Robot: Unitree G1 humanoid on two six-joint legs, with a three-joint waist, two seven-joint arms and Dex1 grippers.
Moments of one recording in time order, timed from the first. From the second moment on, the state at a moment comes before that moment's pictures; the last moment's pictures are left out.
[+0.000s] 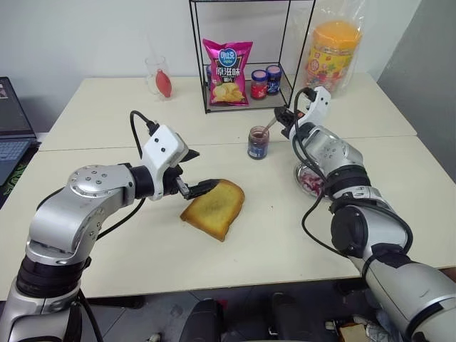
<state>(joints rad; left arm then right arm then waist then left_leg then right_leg) -0.47 0.80 0.03 -0.46 -0.50 0.88 -0.73 -1.20 -0.14 -0.39 0.99 0.45 0.40 0.26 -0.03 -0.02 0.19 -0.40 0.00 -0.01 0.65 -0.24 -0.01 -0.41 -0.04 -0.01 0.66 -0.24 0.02</state>
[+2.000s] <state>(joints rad) -0.48 0.80 0.01 -0.43 -0.46 0.86 -0.74 -1.21 -0.15 -0.57 0.98 0.64 0.50 0.12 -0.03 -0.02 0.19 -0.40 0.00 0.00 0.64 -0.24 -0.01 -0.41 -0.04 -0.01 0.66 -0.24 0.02</state>
